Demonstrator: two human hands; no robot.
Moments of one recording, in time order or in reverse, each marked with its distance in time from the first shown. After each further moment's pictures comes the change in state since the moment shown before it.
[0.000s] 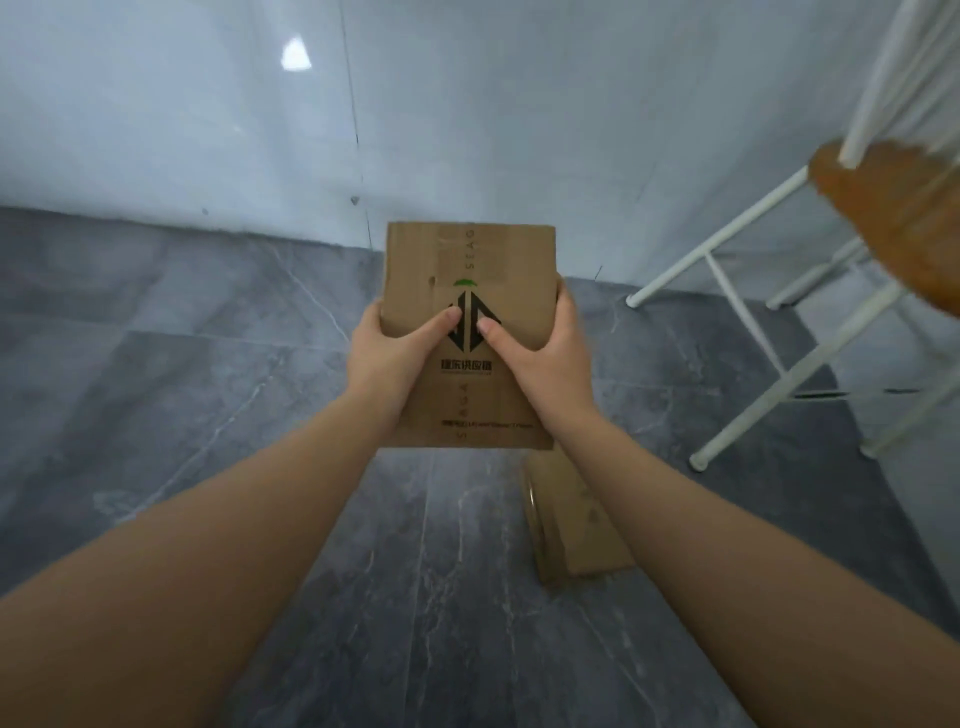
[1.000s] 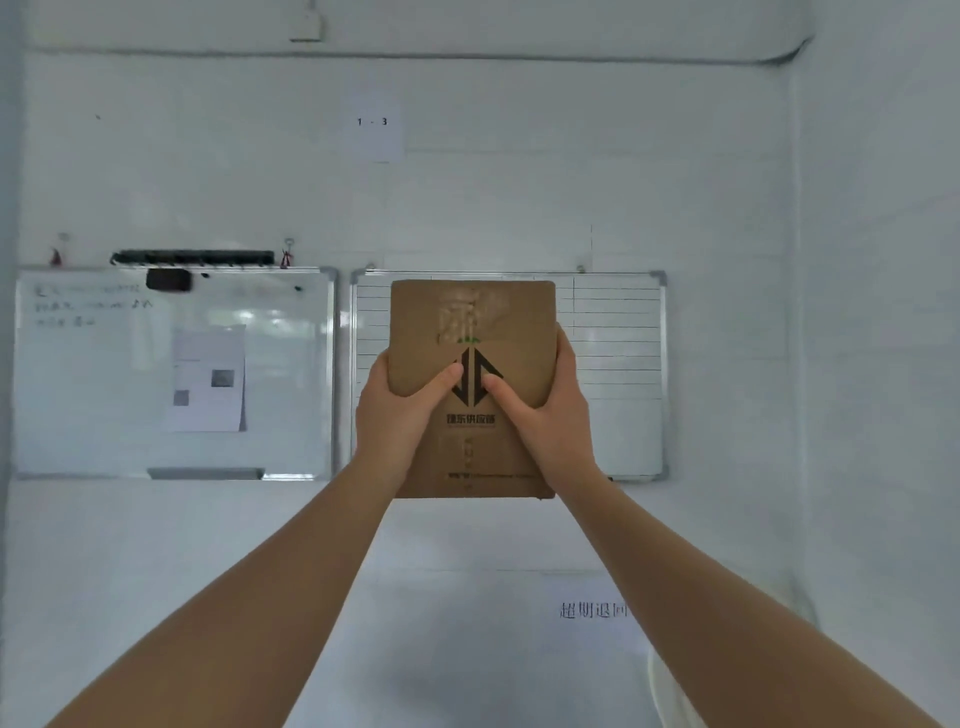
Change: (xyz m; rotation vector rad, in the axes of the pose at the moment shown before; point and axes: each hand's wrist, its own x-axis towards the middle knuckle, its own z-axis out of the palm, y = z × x) left_hand -0.409 0.794 -0.066 -0.207 0.063 0.940; right_hand -0.127 -0.776 -0.402 0.264 0.330 -0.891
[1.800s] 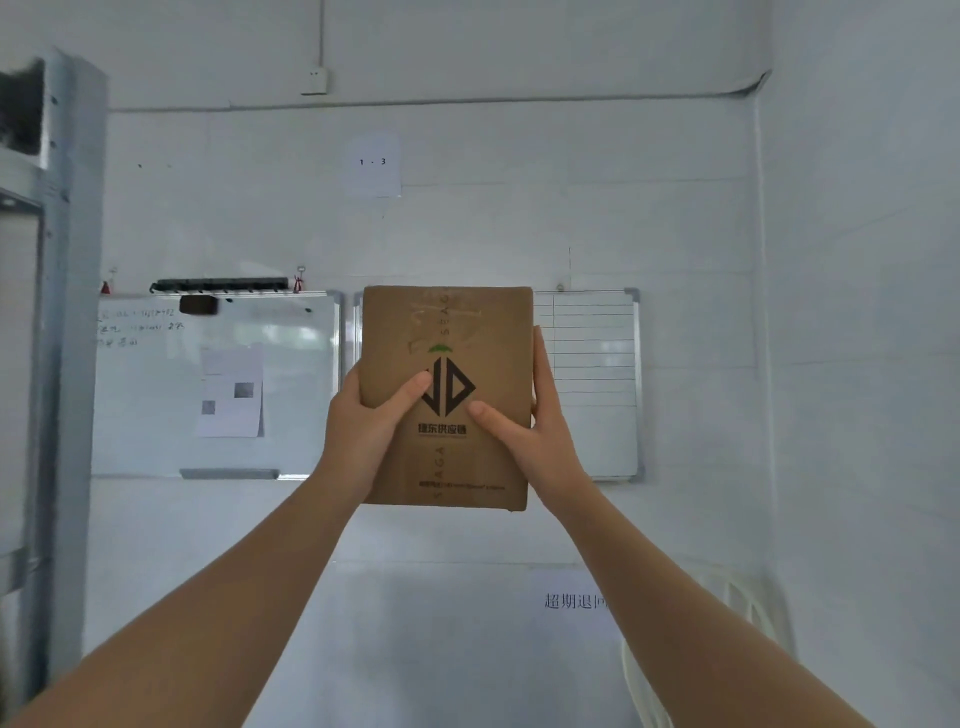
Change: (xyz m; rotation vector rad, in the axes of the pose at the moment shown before) left_hand -0.102 0.085 0.007 -0.044 -0.026 0.022; right_hand -0.054 -0.068 -0.099 0.289 -0.206 0.024
